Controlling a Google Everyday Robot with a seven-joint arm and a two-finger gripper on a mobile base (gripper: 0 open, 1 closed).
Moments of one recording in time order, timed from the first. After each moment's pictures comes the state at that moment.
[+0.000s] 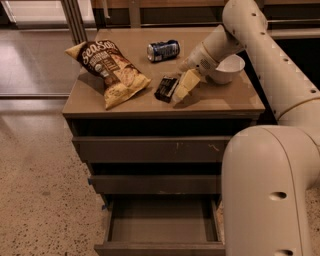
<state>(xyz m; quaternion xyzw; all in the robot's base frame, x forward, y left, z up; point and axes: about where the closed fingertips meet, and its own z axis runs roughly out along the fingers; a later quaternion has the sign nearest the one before) 0.729 -0.075 0.818 -0.59 0.72 0.24 0.26</state>
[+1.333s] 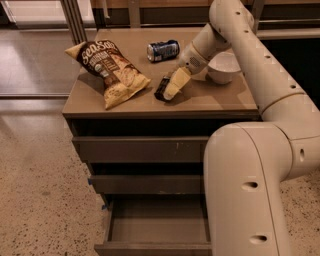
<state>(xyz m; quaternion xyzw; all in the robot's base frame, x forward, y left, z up) 0.741 -0.053 0.811 -0.58 0.75 0.24 0.23</state>
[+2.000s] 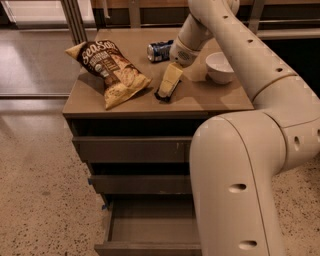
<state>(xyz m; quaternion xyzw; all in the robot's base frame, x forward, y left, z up) 0.751 -0.044 0.822 -0.60 0.77 0.13 0.19</state>
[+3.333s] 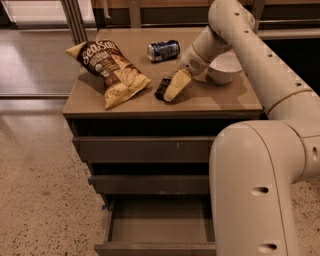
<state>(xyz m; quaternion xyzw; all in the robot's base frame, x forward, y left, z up) 0.745 -0.061 0.801 -0.56 0.77 0.21 0.22</state>
